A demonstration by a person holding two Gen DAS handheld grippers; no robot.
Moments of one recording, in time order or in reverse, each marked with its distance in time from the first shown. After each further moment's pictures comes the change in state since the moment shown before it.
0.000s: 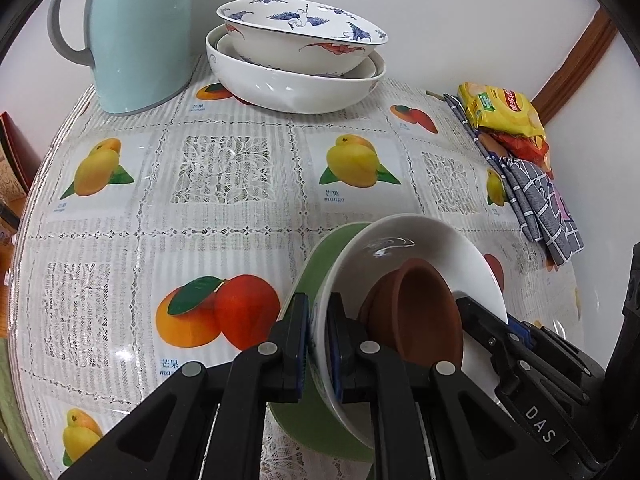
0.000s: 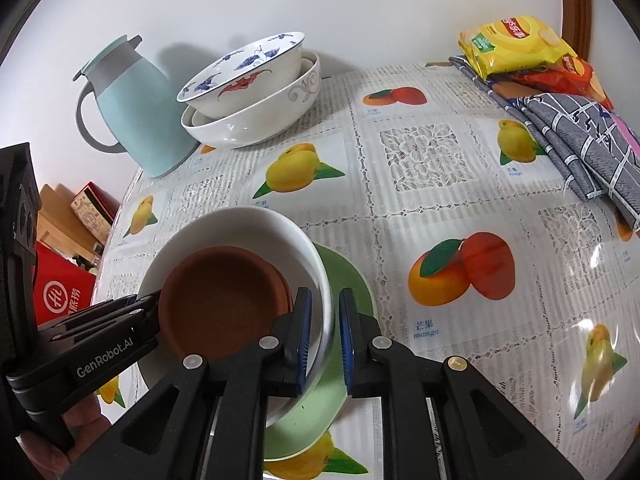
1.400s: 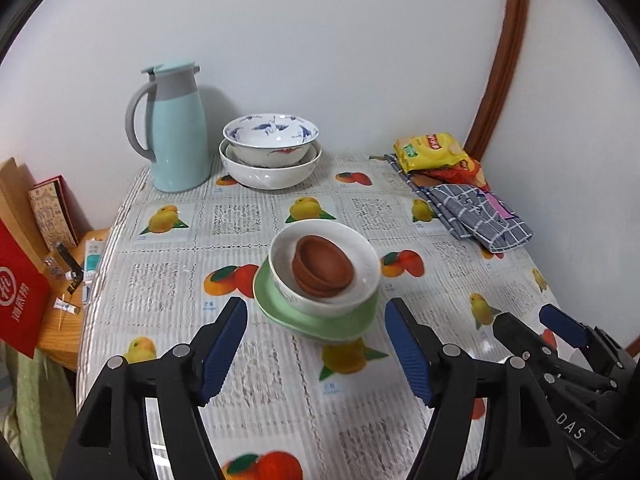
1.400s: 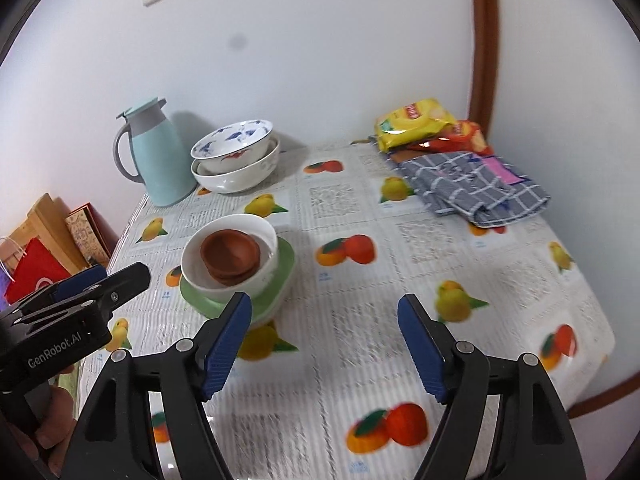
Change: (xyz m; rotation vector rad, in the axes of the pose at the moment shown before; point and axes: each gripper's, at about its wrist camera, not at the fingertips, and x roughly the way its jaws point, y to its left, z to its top) left arm -0.161 -0.051 -0.108 0.129 -0.331 0.049; right arm -0.183 -0.010 -0.095 -0.015 -0.265 -0.195
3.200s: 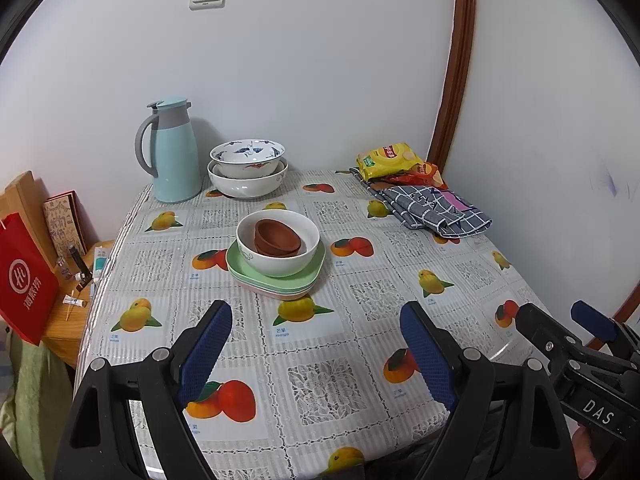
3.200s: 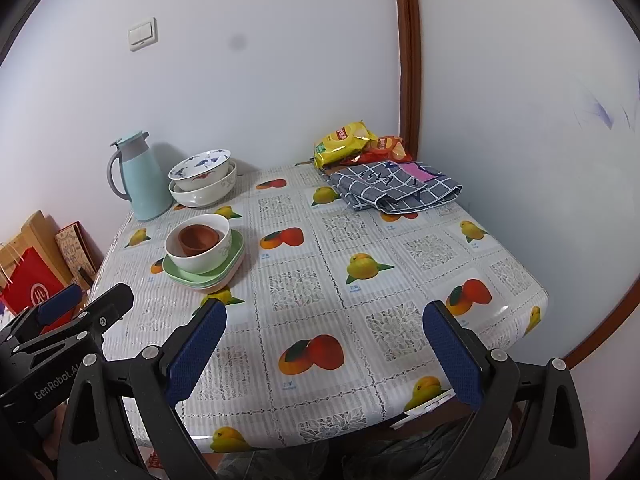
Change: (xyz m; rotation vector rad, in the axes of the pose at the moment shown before) left arm -0.083 -0.056 -0.072 0.043 -0.116 -0.007; right arm -0.115 -0.057 -0.069 0.066 -0.111 -0.107
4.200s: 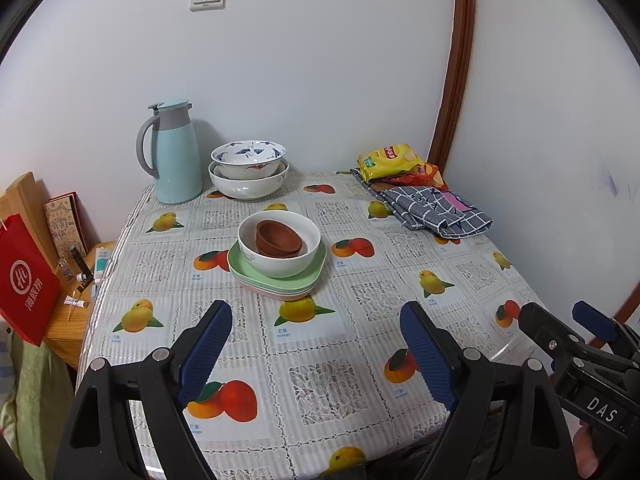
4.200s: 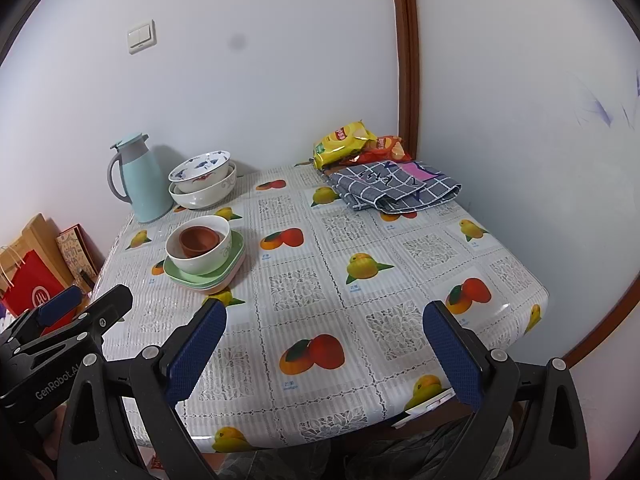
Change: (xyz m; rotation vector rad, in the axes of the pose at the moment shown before) left arm -0.001 0.001 0.002 -0.001 0.002 0.005; right arm 0.000 -0.001 0.000 -0.002 0.001 0.005
